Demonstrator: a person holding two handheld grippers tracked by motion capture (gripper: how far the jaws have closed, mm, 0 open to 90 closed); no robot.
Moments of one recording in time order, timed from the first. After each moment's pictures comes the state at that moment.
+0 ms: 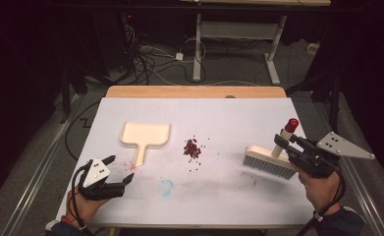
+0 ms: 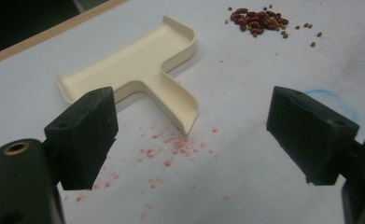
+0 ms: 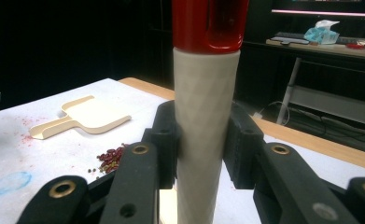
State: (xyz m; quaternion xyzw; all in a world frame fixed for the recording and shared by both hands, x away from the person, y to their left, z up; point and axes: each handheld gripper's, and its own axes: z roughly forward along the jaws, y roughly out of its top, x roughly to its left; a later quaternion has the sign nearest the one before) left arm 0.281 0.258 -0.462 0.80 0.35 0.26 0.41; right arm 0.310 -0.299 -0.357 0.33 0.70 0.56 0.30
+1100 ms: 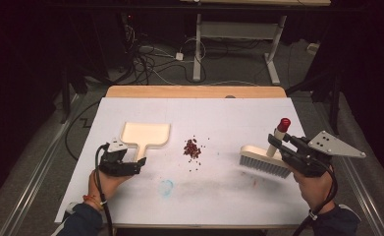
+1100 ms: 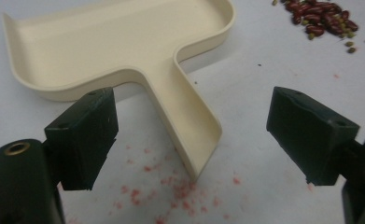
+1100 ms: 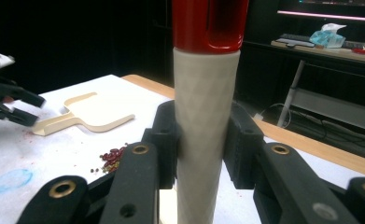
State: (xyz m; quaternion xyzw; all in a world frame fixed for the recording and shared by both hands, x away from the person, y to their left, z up) left arm 0.361 0.223 -0.476 0.79 0.48 0.16 0.35; right arm 0.312 -0.283 -0.356 0.31 0.72 0.55 0.30
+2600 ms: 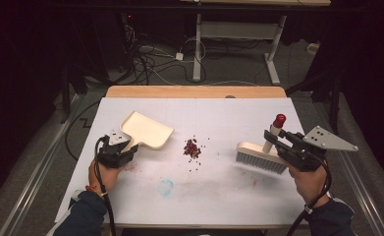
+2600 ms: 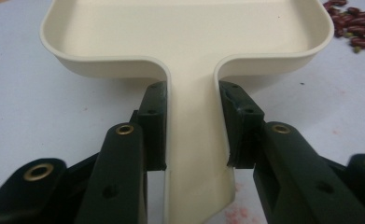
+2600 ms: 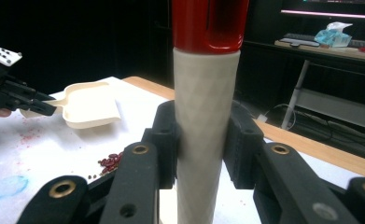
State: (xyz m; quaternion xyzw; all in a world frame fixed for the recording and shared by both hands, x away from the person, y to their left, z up) left arm 0.368 0.236 -0.464 0.79 0.46 0.22 0.35; right arm 0.327 -0.277 -0.358 0.31 0.71 0.55 0.29
